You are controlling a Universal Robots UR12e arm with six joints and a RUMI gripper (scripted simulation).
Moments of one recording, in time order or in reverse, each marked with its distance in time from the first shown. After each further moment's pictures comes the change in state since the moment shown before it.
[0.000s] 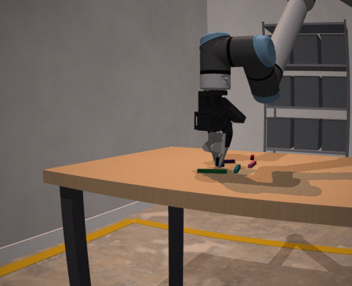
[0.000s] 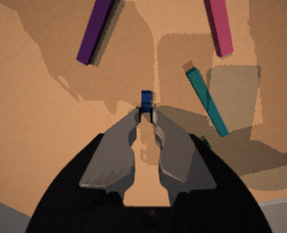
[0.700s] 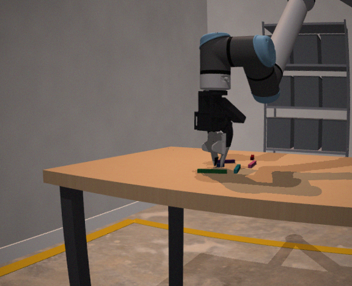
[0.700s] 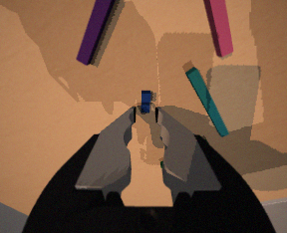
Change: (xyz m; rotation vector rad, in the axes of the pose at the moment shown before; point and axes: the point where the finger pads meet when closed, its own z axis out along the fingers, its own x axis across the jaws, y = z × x) arm 0.000 0.000 0.000 0.000 0.000 0.000
